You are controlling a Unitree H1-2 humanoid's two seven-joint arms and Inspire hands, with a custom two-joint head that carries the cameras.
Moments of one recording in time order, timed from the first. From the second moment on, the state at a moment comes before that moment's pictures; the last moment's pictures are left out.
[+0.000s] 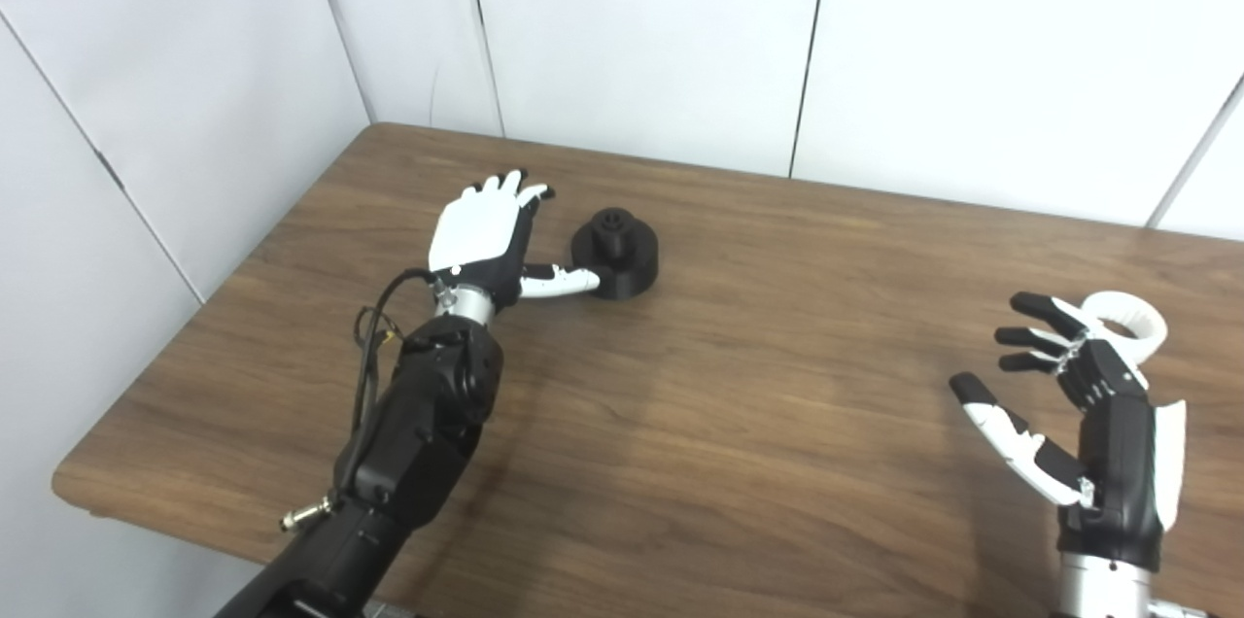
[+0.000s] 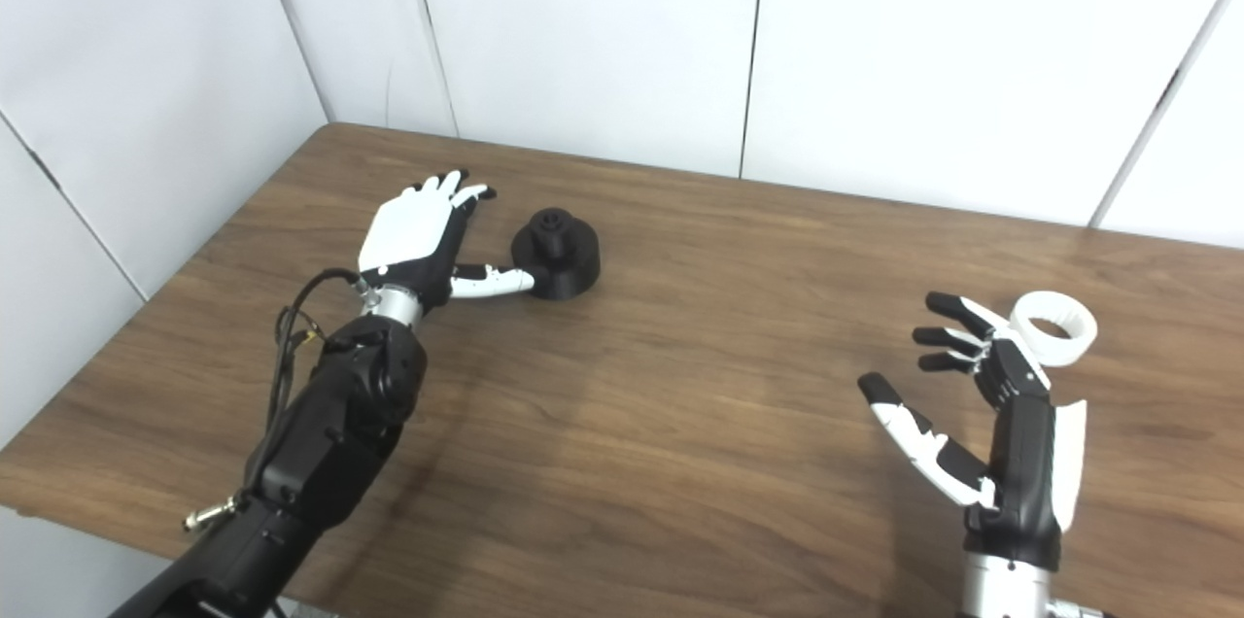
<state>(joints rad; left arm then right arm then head) -0.31 0.39 -0.15 0.11 0.89 0.38 -0.06 -0.03 -0.01 0.07 -0.04 -0.29 -0.37 -0.25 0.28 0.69</state>
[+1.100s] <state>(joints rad) -0.36 0.40 -0.22 0.23 0.85 0.37 -0.09 -0.03 0.00 0.07 -0.05 -0.29 -0.37 -0.25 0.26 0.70</state>
